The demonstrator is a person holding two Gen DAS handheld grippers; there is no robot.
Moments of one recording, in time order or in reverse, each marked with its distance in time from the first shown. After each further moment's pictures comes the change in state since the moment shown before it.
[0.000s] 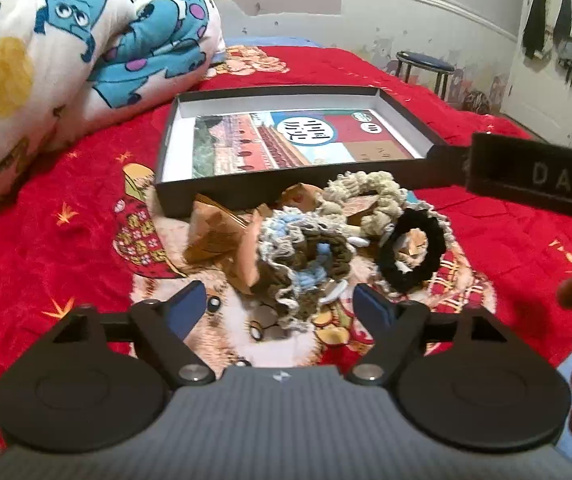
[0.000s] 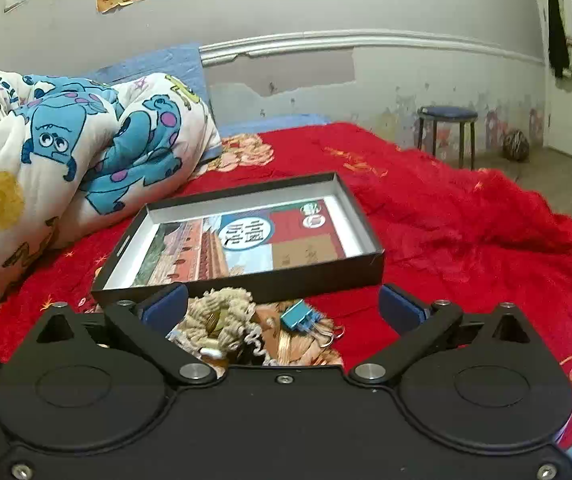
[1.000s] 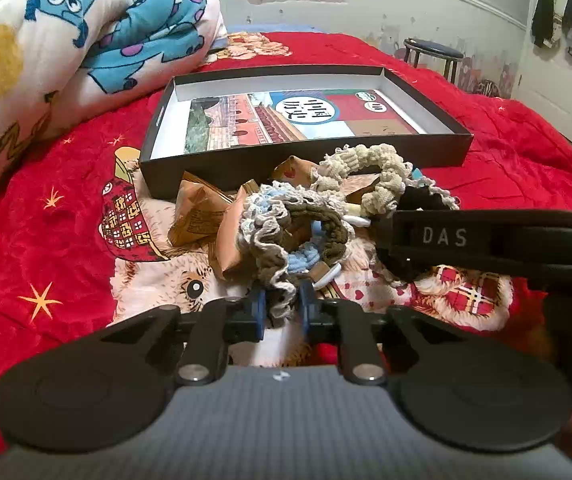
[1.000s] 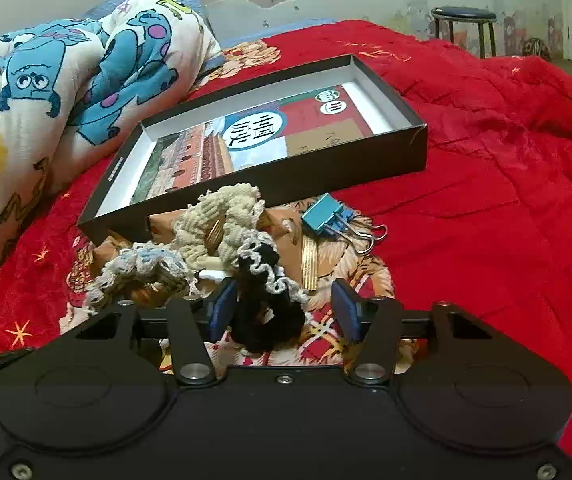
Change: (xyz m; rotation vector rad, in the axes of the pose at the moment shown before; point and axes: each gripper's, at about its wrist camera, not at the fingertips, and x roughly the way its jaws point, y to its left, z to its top) left arm 0.018 -0.016 -0.011 0.010 0.023 0.052; right arm 0.069 -0.003 -0.033 0.099 0.266 0.084
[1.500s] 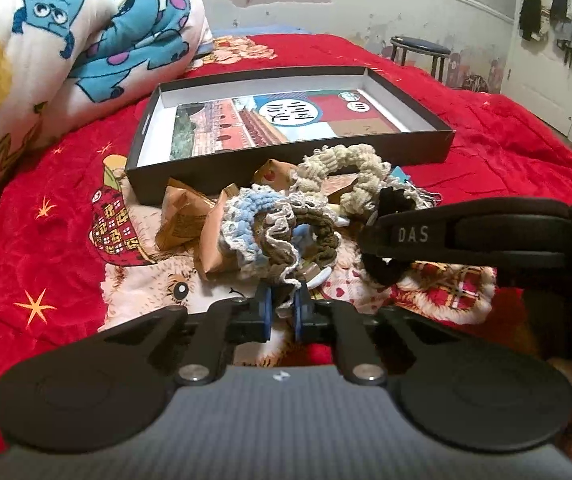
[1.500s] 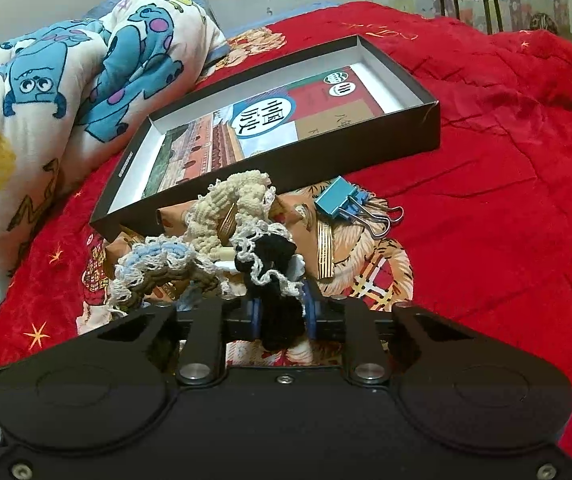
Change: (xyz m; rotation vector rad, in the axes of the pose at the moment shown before) left arm -0.005 -0.009 0.001 0.041 -0.003 -0.029; right arm 0.004 -0.003 0.001 0.039 0.042 0.045
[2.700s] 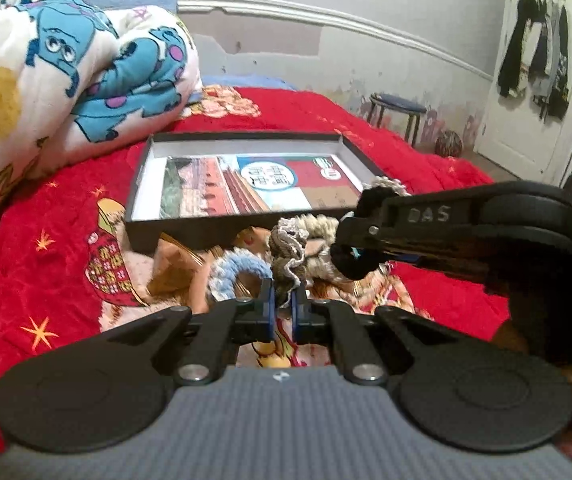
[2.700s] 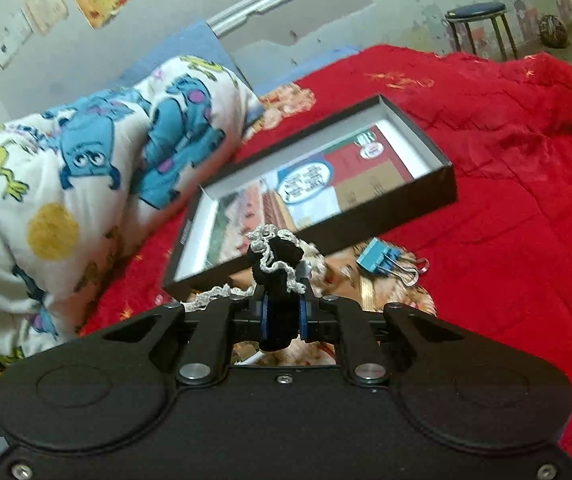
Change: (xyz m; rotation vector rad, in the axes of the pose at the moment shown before) left arm -0.044 0.010 0.014 -0.080 -0.156 -0.103; right arm -0.054 0.000 0.016 0.089 -0.173 0.168
